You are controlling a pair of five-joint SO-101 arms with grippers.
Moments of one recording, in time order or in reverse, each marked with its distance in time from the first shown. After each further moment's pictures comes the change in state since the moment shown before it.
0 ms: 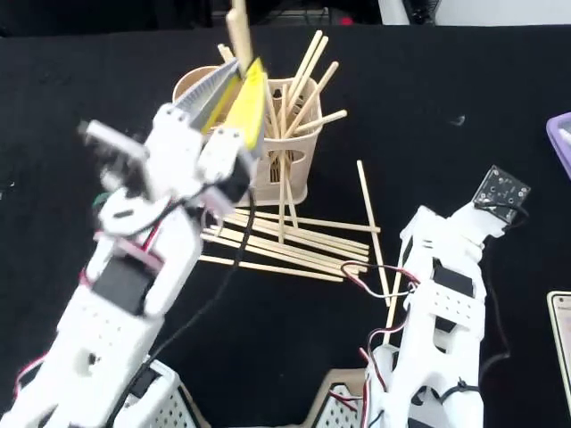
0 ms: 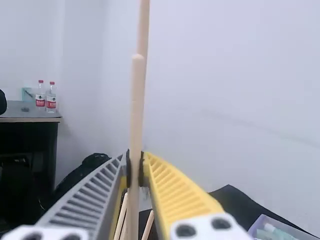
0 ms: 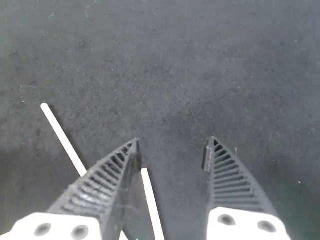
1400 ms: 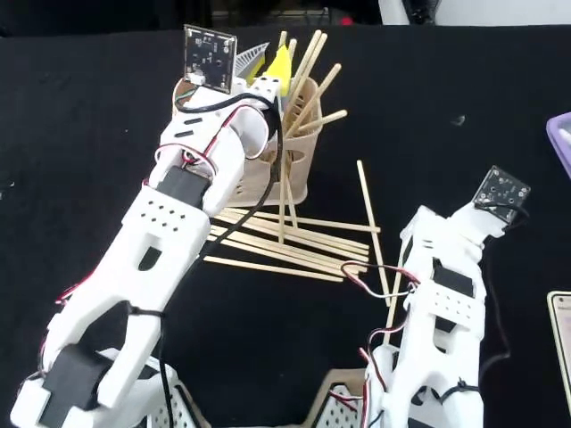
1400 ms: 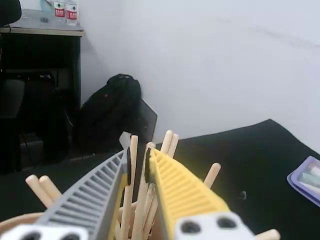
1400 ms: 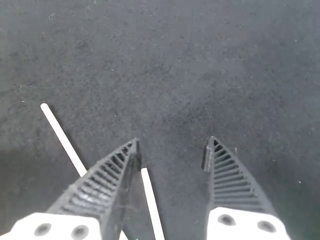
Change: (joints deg) left arm -4.6 29.6 -11.9 -0.4 0.1; right arm 0.0 0.0 0.0 0.0 -0.1
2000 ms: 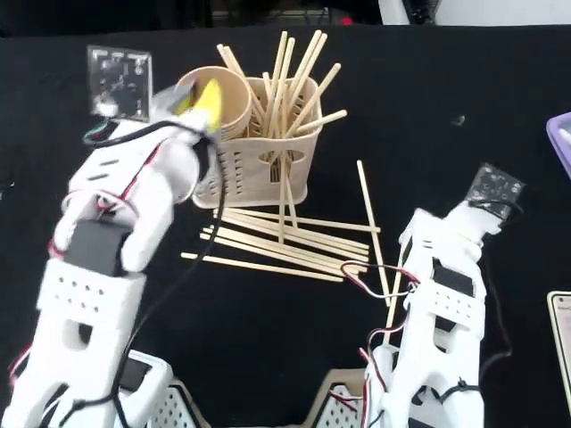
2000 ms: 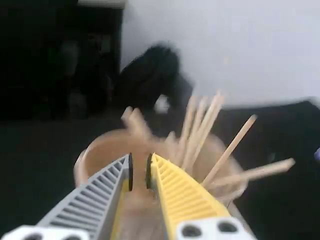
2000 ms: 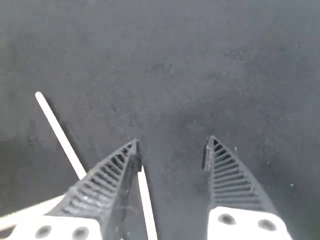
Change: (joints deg) left arm -9.7 -27.2 3.2 41.7 0.1; right arm -1.1 0.0 -1.2 3.1 7.5
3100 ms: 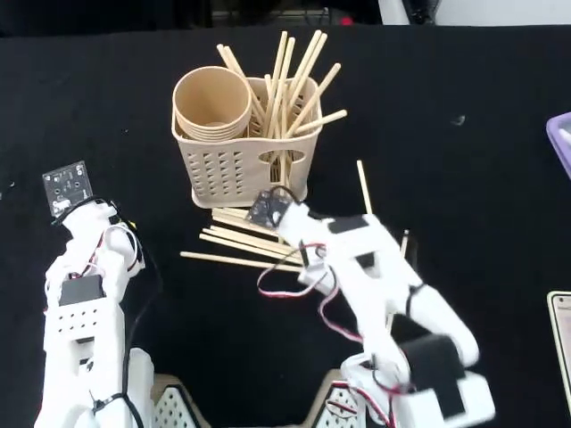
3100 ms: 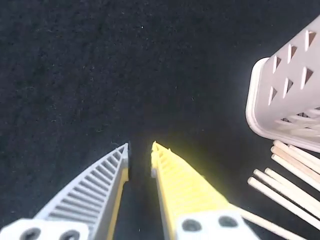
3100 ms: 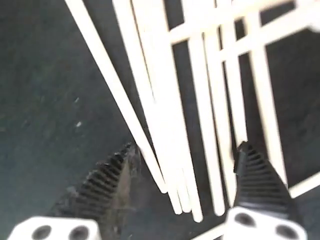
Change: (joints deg) left arm -26.6 -9.4 49.5 -12.9 -0.4; right arm -38.3 32.0 -19.7 25.7 51.8
